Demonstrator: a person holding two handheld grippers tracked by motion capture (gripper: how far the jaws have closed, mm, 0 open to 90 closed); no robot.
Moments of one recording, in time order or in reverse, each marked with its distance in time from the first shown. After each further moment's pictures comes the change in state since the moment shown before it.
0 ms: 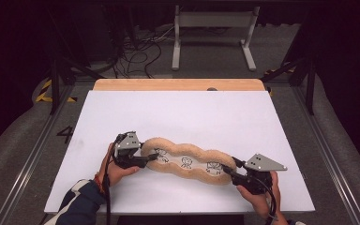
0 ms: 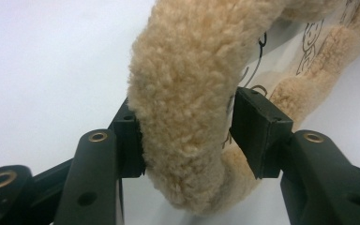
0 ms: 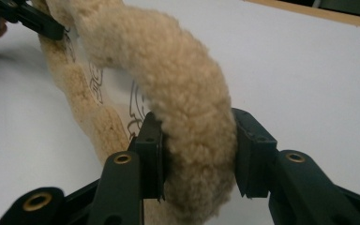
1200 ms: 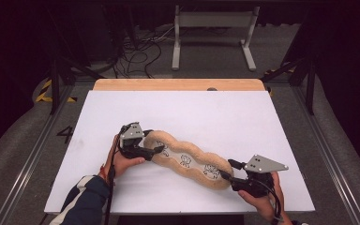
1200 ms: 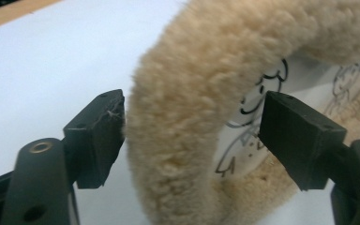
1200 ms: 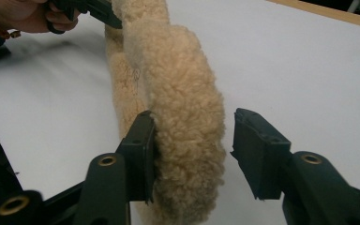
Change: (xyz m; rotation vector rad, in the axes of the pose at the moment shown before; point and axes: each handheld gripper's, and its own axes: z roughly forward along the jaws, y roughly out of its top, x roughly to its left) left arm 0.020 0.013 0.023 -0.063 -0.021 -0.014; right arm 0.007 0.010 -0.010 0.019 0.103 -0.051
